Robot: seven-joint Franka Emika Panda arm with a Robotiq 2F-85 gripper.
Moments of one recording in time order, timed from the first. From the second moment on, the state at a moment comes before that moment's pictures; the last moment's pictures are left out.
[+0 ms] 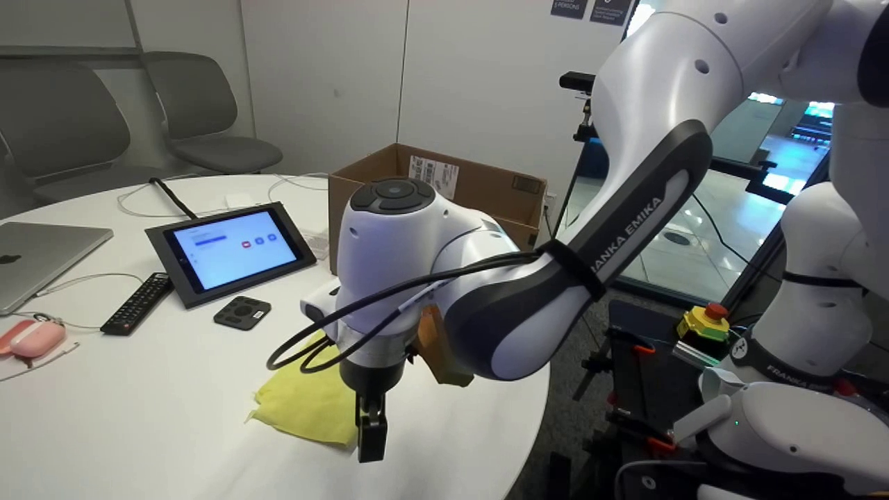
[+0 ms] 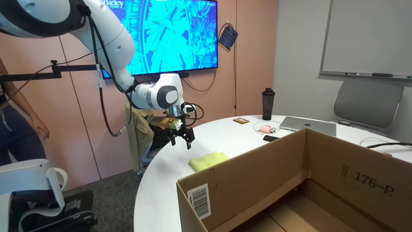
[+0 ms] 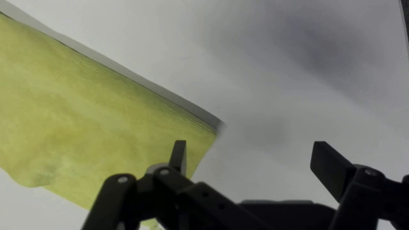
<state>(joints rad) 0.44 0.65 0.13 -1.80 -0.21 2.50 0.07</state>
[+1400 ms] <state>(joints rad) 0.42 0.81 0.13 -1.69 -0.35 2.50 -0.15</state>
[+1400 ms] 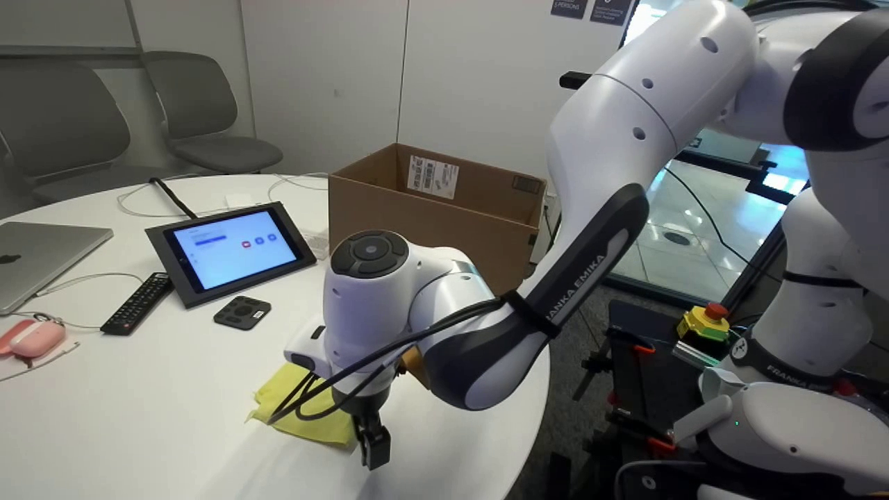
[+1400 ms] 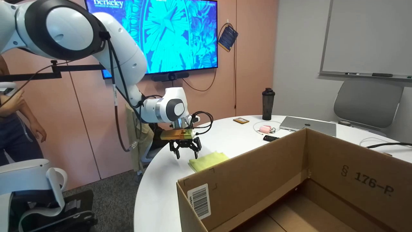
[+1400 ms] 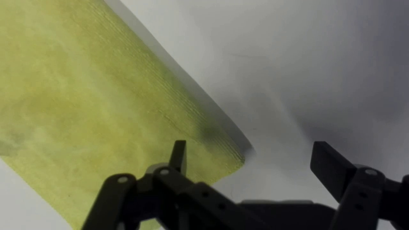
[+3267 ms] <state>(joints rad) 0.36 0.92 0.16 -1.54 -0.18 2.50 -0.10</state>
